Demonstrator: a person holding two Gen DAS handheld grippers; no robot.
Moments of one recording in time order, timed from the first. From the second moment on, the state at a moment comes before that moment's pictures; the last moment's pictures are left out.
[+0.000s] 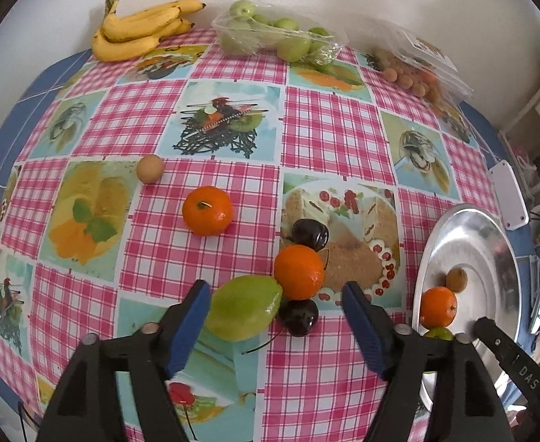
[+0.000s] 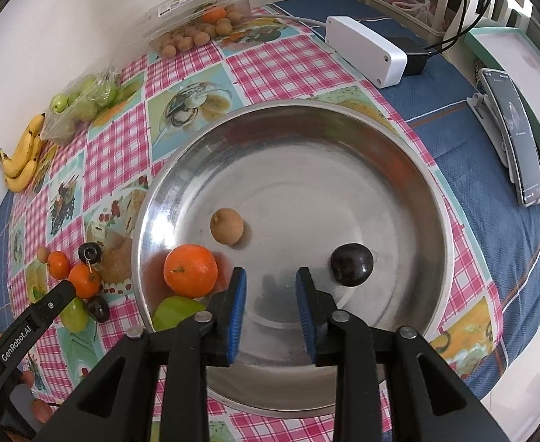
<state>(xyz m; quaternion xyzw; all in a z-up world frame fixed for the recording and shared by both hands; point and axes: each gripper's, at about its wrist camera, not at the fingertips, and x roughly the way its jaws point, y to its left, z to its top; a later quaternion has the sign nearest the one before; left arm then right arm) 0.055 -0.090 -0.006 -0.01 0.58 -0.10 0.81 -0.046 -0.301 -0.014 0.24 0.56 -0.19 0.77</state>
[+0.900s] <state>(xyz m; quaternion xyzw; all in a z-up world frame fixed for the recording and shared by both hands) 0.053 -0.092 -0.011 0.04 0.57 -0.08 0.82 -0.043 -0.300 -0.017 0.23 0.55 -0.19 0.78</state>
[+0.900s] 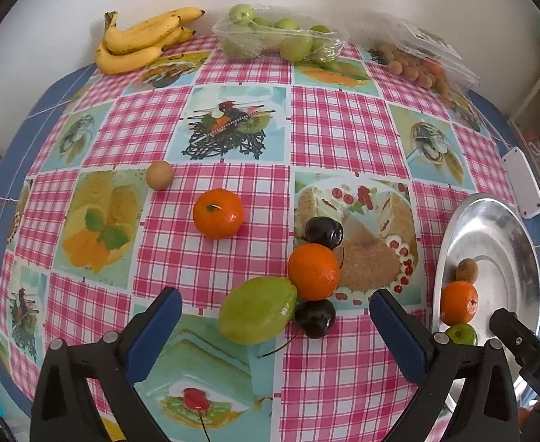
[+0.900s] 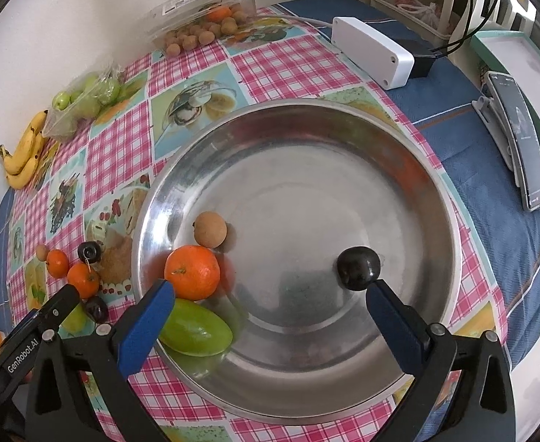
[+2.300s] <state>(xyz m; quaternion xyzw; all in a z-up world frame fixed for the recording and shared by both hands) 0.085 -0.034 0.015 0.01 0.54 -0.08 0.84 -0.017 -0.251 0.019 0.24 0.50 -0.14 0.82</state>
